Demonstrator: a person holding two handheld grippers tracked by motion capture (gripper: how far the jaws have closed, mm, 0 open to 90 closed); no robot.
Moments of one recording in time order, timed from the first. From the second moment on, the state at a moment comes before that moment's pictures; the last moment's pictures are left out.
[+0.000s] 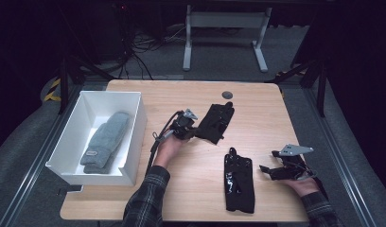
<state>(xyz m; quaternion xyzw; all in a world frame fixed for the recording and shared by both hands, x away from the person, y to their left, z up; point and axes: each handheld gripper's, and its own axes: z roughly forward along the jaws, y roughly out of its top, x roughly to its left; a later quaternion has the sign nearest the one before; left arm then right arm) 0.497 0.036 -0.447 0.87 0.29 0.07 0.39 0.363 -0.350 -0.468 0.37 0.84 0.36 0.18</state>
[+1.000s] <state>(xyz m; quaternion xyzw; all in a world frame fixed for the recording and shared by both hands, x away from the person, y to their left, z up) 0.448 0.049 -0.453 0.90 0.29 0.02 0.34 0.364 -0.349 -0.468 0.37 0.84 0.36 0.18</state>
